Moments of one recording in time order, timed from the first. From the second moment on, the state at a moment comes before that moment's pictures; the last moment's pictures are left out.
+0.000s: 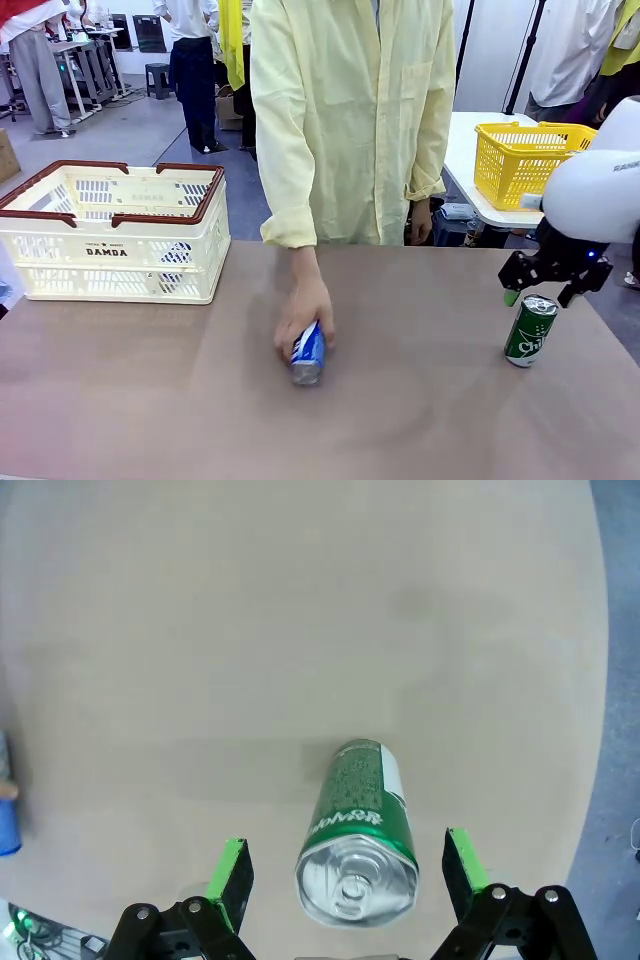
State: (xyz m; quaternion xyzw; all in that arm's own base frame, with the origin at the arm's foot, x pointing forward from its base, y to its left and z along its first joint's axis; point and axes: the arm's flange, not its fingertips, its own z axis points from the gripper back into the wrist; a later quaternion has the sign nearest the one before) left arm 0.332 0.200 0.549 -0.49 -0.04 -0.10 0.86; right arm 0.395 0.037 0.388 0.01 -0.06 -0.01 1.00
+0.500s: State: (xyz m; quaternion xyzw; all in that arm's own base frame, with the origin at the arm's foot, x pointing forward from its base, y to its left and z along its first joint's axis) left arm 0.332 0.200 0.549 -0.49 -0.04 -0.10 0.86; right arm 0.400 0.044 0.352 -0.02 -0.02 -0.01 1.00
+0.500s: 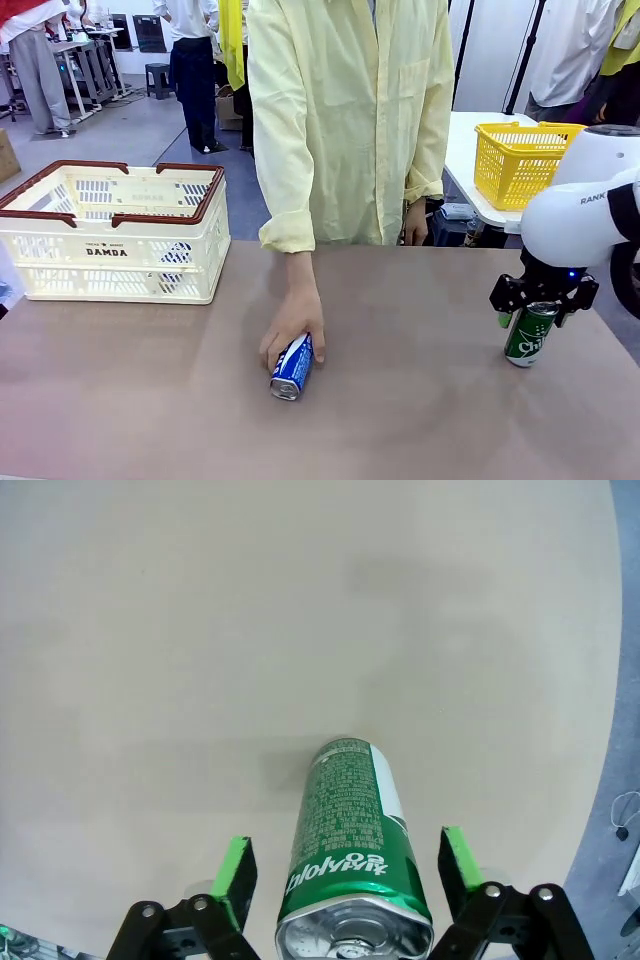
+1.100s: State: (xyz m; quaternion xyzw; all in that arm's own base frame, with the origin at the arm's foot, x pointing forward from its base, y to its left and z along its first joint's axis) left arm 0.332 0.200 0.549 -0.49 -0.04 -0.10 0.86; right arm 0.398 0.046 0.353 -0.02 -0.02 -0.01 1.00
